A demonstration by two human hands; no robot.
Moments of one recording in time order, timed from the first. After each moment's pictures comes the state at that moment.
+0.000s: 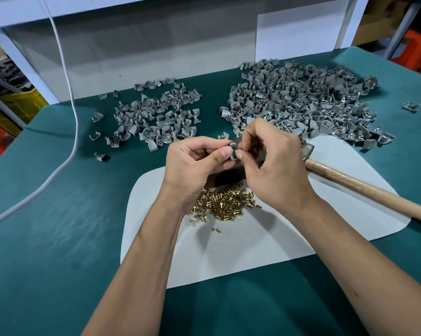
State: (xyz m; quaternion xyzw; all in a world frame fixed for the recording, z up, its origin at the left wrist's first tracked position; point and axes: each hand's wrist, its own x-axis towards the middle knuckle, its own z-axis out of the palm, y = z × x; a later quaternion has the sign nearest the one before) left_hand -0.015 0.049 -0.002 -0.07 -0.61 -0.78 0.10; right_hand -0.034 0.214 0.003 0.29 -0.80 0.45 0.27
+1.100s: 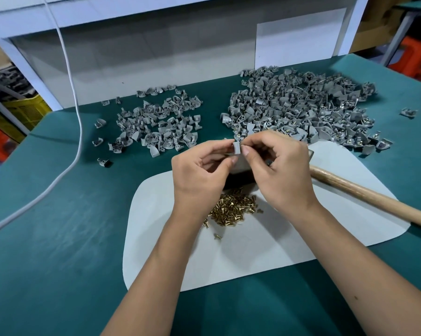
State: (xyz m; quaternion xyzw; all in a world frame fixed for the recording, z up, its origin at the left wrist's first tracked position) left_hand -0.015 0.061 -0.014 -0.08 -0.75 -0.60 0.26; right_hand -0.033 0.216 0.005 0.22 -0.80 0.48 0.29
